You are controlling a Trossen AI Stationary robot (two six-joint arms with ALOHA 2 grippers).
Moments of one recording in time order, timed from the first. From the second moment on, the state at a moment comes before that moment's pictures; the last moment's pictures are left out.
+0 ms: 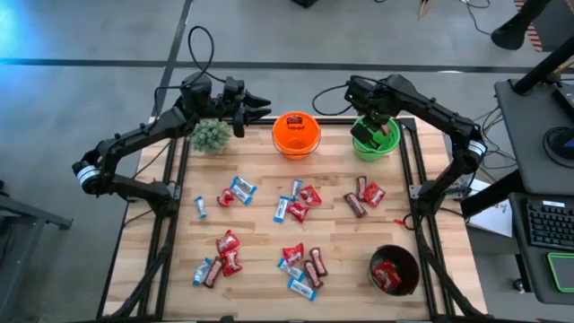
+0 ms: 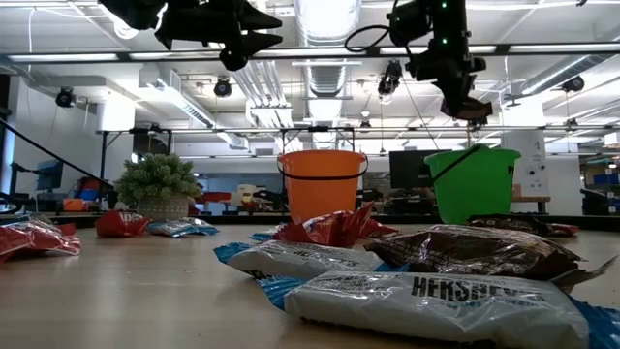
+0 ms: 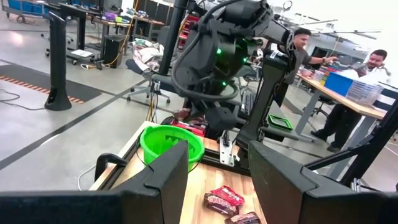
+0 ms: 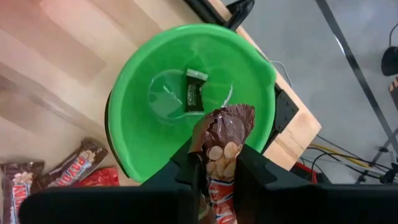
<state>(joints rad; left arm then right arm) 0.70 1.29 1.07 0.20 0.62 -0.22 -0.65 1.62 1.67 -1.52 0.33 0.14</state>
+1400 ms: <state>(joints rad) 0.70 1.18 1.07 -0.05 0.85 -0.17 -0.43 1.50 1.63 -1.39 -0.06 0.21</state>
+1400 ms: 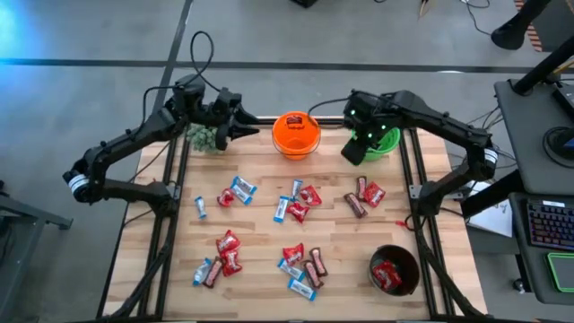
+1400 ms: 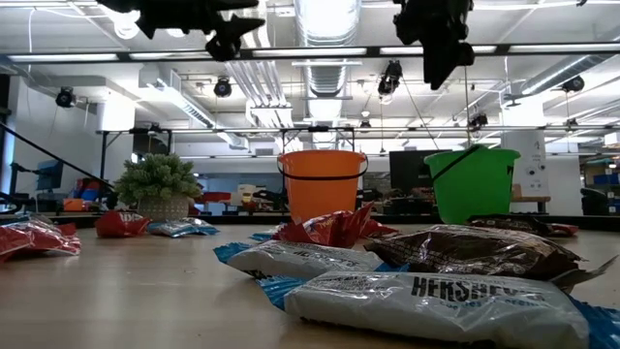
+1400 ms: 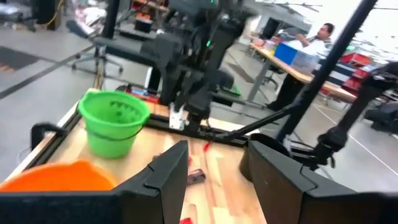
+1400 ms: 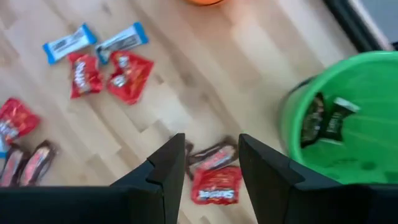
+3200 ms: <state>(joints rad) 0.69 0.97 1.23 -0.55 1.01 -0.26 -0.15 1.64 1.62 -1.18 -0.02 0.34</state>
